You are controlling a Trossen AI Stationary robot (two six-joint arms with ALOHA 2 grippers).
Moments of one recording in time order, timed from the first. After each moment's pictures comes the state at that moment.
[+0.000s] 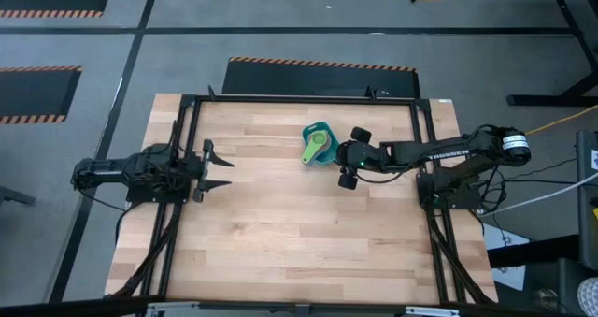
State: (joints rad) left arm 0.04 0.00 0.13 -0.17 0.09 0.09; right arm -0.03 1.36 0.78 -0.24 0.39 -0.03
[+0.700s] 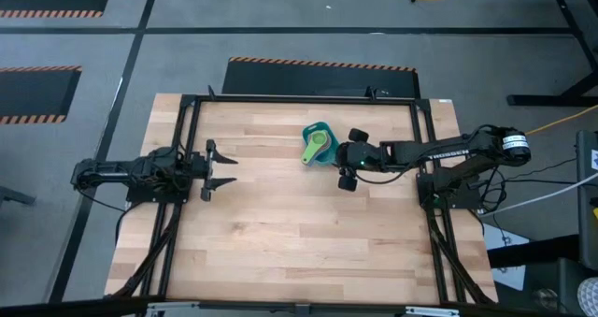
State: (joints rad) left arm 0.04 0.00 0.03 -0.03 0.00 0.08; right arm -0.03 1.36 0.78 -0.22 0.31 -0.03
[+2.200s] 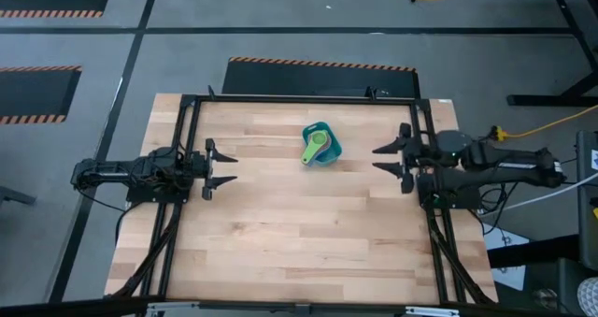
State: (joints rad) left arm 0.04 0.00 0.03 -0.03 -0.04 0.09; right arm -0.03 0.48 0.53 -0.24 0.02 0.05
